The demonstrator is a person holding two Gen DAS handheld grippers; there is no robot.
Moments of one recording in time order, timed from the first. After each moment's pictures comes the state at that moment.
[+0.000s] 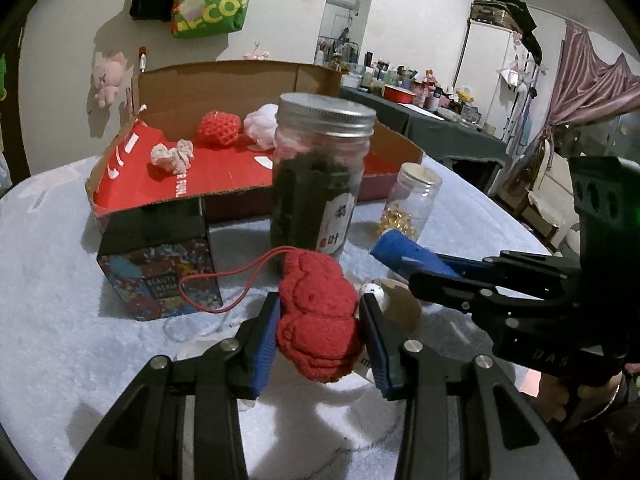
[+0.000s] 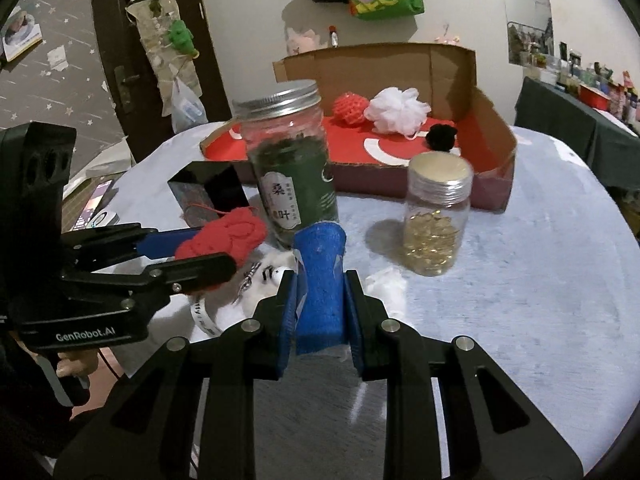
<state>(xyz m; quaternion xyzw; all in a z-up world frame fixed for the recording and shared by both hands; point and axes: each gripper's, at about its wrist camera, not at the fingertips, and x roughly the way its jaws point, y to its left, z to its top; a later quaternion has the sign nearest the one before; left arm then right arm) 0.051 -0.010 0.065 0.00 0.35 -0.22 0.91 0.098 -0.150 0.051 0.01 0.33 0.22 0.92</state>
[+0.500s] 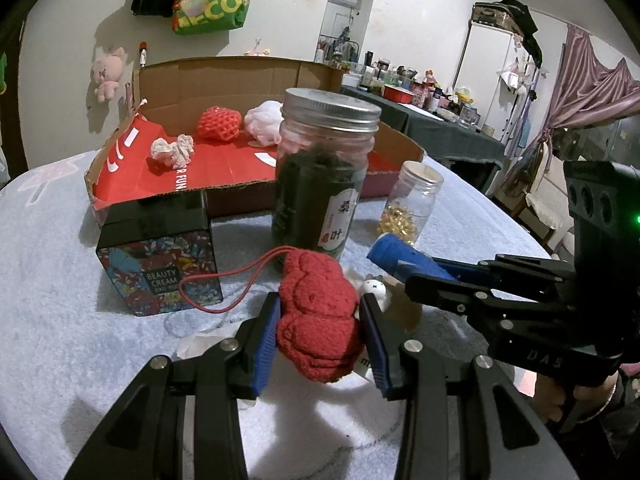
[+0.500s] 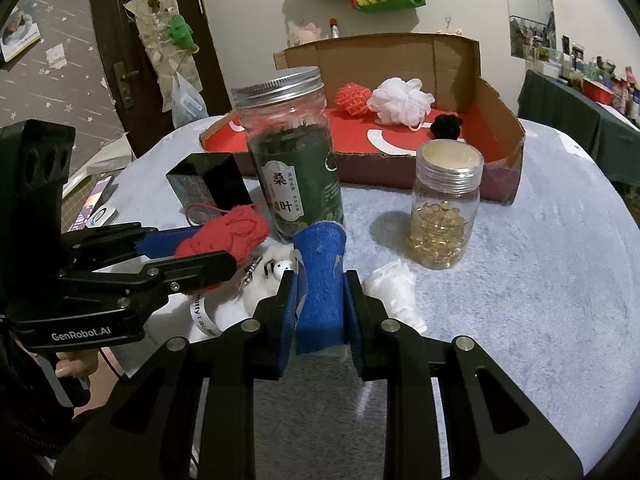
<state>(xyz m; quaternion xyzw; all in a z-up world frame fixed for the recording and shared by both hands) 0.051 -0.007 0.063 -0.01 0.35 -0.22 0.91 0.100 -0.148 0.047 0.02 0.34 0.23 0.91</state>
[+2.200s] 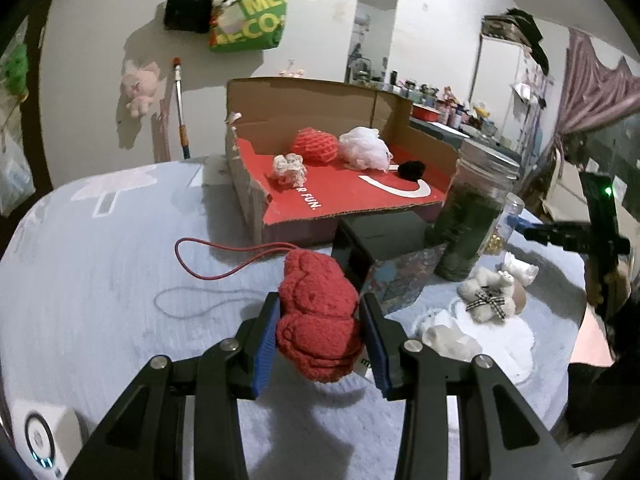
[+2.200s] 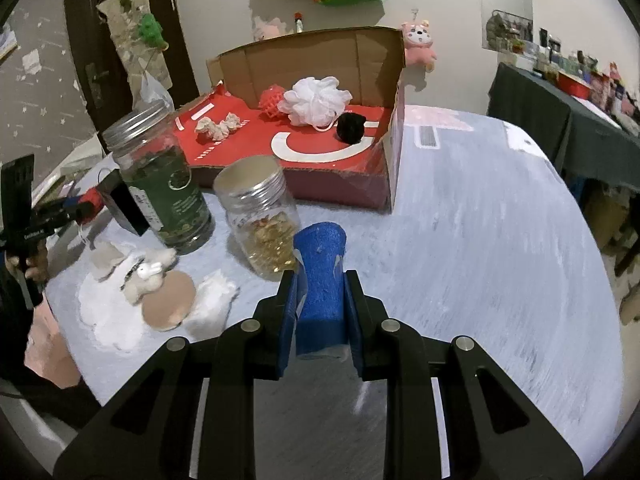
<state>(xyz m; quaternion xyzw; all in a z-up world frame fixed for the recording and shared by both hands) 0.083 0.132 0.064 0.01 0.32 -0.21 0.93 0.146 -0.248 0.051 -0.01 0.36 0.19 0.91</state>
